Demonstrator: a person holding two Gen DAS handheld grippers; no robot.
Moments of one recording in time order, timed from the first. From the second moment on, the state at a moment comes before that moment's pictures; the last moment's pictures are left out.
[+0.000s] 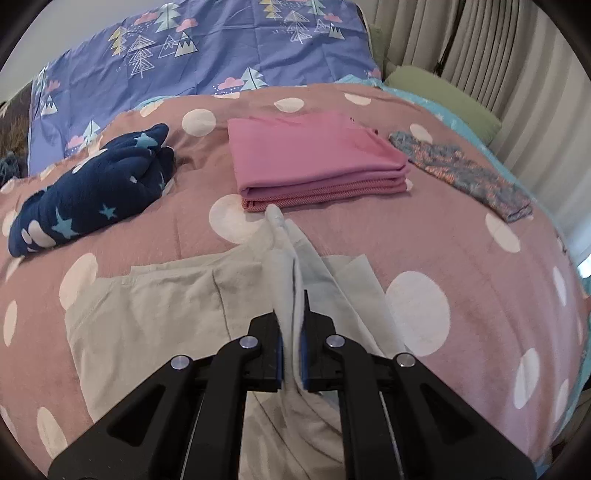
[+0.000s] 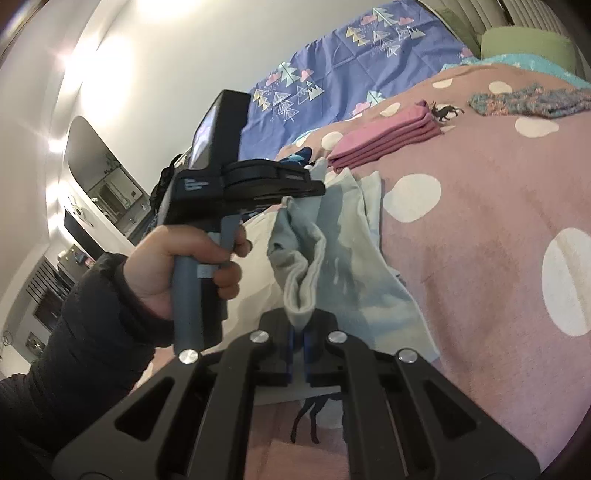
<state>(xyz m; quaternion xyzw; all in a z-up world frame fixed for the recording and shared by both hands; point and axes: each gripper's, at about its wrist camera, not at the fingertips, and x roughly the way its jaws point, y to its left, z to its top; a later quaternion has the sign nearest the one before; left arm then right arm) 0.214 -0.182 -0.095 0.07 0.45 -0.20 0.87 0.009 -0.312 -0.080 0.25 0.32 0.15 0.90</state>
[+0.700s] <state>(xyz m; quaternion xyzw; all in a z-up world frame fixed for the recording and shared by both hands) 0.215 -0.212 -0.109 0.10 0.44 -0.21 0.87 0.015 -0.343 -0.103 0.32 0.34 0.15 0.87</state>
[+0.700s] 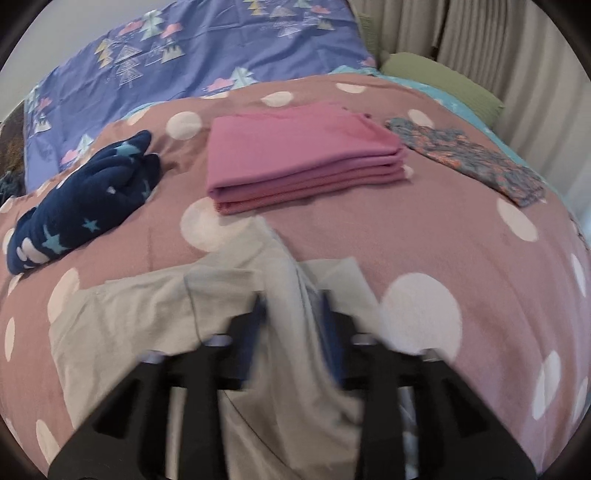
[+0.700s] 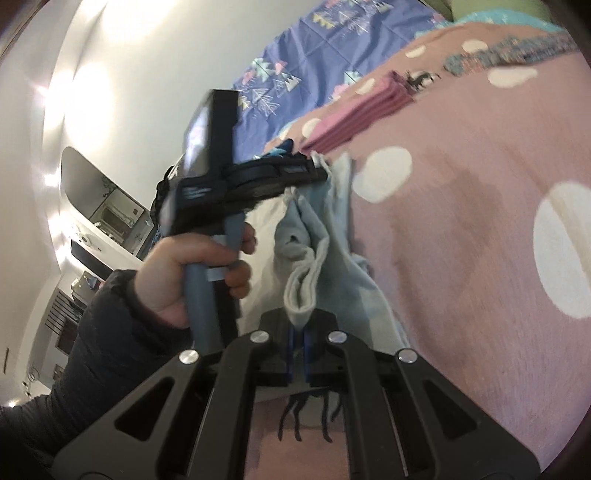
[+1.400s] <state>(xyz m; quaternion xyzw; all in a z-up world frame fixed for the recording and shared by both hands) 0.004 -0.056 -0.121 0.11 0.42 -0.22 0.87 0.014 -0.344 -0.092 0.35 0.34 0.17 0.86</state>
